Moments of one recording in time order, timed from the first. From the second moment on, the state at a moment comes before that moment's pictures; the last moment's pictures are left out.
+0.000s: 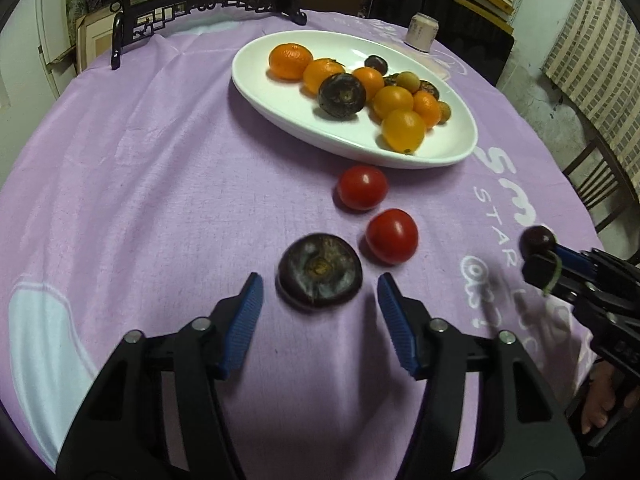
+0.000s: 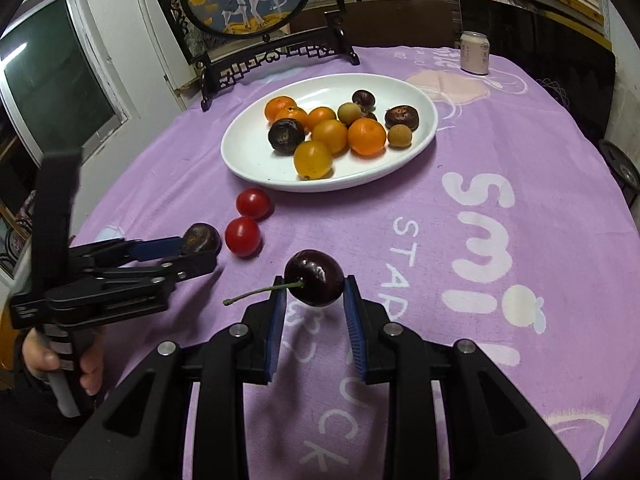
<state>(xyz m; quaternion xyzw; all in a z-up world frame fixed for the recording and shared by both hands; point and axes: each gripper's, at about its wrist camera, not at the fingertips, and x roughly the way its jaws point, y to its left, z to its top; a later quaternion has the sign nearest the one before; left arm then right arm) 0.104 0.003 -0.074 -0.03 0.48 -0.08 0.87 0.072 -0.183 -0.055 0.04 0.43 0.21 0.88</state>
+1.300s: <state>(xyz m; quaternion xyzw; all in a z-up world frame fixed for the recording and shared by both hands) 0.277 -0.022 -0.007 -0.05 0.44 -0.07 0.90 0.248 -0.166 -0.033 0.03 0.42 0.16 0.89</state>
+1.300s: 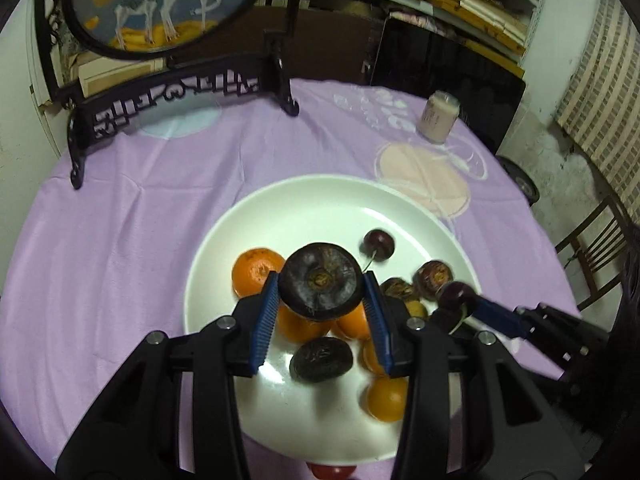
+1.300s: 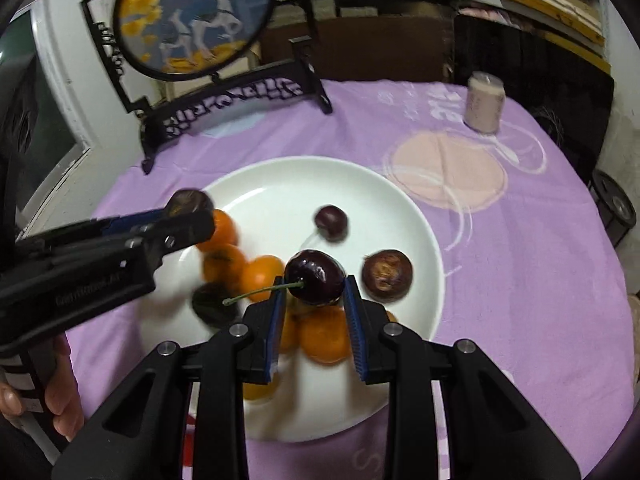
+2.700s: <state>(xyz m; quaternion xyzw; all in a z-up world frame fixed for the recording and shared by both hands) 0.099 0.047 -0.018 -0.08 0.41 -0.07 0.91 0.120 -0.088 -0.081 -0.03 0.46 0.23 0.85</state>
